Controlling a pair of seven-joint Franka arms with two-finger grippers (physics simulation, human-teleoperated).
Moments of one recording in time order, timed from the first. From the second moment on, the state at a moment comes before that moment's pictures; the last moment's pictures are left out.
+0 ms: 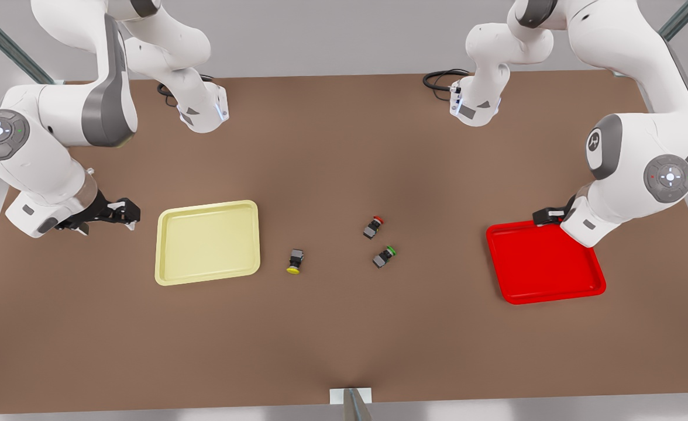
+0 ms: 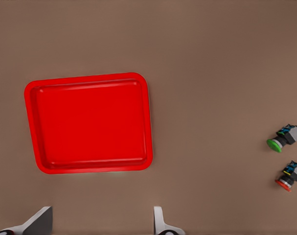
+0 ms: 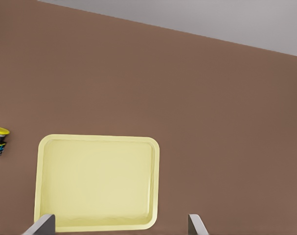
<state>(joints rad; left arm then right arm) -0.12 0.30 0.06 -1.37 0.04 1.50 -0.08 0.19 0.18 -0.11 -1.41 -0.11 1.62 -0.05</state>
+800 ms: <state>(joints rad) -0.22 0.38 -0.30 -1.42 0.03 1.67 -0.28 0.63 0.74 -0.08 -1.53 0.05 2.25 0.70</state>
